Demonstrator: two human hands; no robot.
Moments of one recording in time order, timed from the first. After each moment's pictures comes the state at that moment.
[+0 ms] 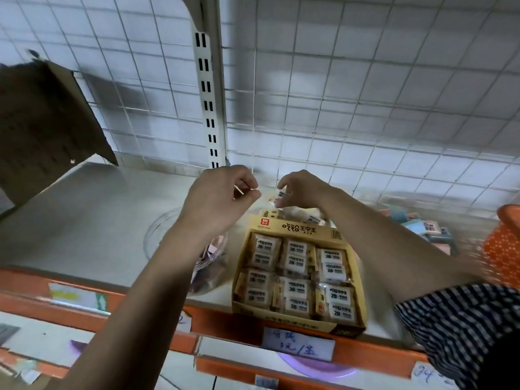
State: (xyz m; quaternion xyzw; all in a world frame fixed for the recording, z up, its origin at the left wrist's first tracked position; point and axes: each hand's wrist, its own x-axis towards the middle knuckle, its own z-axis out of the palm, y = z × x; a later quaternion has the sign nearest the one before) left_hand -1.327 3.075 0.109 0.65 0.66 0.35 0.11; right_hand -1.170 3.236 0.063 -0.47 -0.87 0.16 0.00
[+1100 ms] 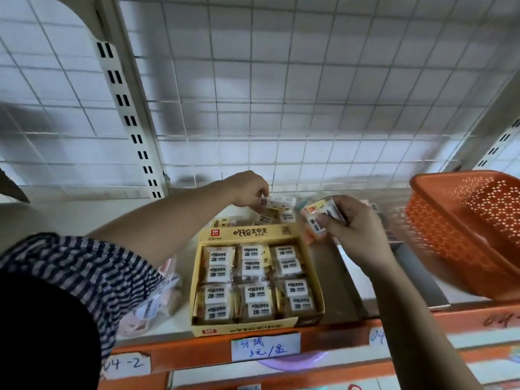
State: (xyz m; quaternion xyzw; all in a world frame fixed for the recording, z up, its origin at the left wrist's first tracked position) left_hand -1.249 3.240 0.069 0.86 0.49 -0.05 0.11; right_hand -1.024 3.104 0.059 -0.55 -0.65 0.27 0.45
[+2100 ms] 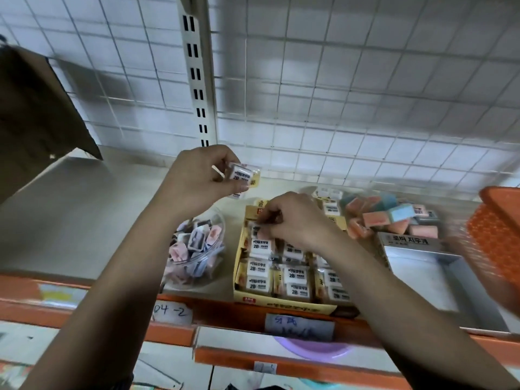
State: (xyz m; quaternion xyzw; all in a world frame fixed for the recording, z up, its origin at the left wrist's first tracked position) left_hand -1.358 3.076 0.118 0.66 0.63 0.38 0.19; right_hand -1.166 3.103 0.090 -0.47 -0.84 0.26 0.11
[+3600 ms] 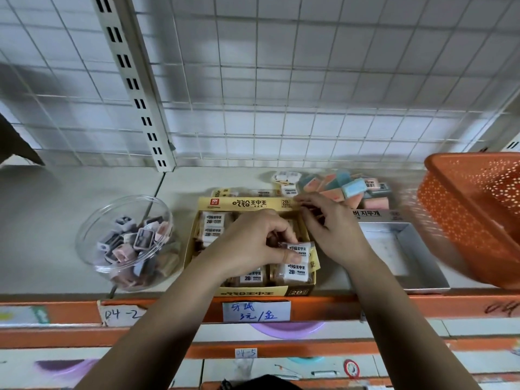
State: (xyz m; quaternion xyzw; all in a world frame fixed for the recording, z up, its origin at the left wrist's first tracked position) left_hand -1.226 3.055 0.065 0.75 0.51 0.21 0.37; right_hand -1.039 3.096 0.026 -0.48 -0.78 0.15 0.37
